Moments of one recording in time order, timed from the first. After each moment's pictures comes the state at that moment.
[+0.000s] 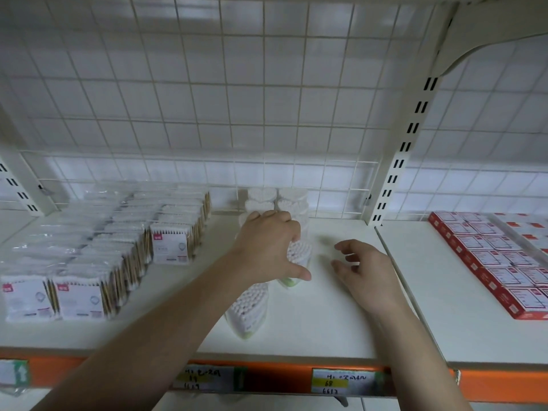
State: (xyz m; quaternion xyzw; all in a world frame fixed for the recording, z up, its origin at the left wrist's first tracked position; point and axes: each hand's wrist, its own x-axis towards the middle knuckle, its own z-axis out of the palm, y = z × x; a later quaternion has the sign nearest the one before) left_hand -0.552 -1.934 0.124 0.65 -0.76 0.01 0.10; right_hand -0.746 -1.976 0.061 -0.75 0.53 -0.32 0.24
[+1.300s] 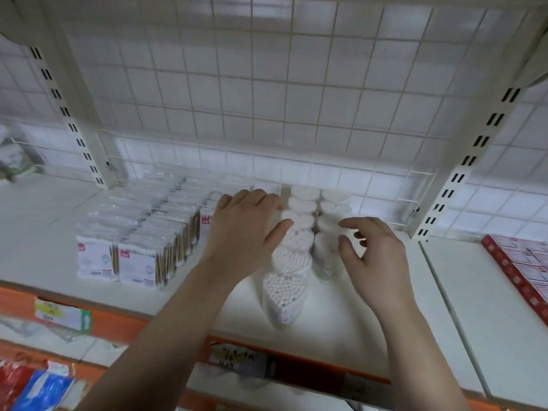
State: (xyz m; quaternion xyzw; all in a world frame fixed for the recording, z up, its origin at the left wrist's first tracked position) left_hand -0.487 -1.881 0.127 0.69 -0.64 0.20 0.27; right_hand -0.684 -1.951 0.107 -0.79 0.42 -0.41 0.15
